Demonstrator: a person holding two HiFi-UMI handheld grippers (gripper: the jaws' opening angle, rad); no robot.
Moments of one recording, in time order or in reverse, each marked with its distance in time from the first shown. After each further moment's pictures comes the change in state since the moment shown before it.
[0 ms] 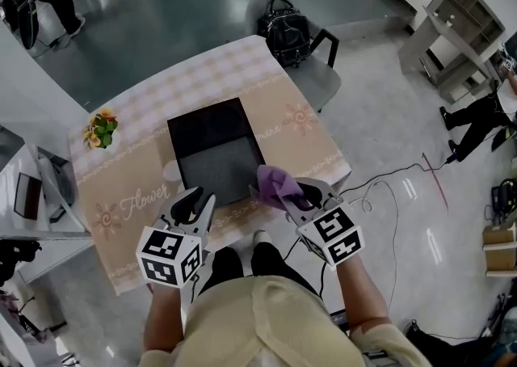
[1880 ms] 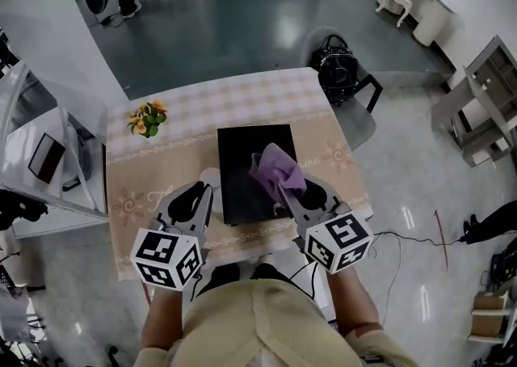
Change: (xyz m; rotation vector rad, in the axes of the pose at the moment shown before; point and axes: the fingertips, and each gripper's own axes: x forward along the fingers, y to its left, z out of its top) left arm -0.065 0.069 0.044 -0.104 -0.237 0.244; right arm 0.038 0.032 0.117 0.065 -0.328 0.140
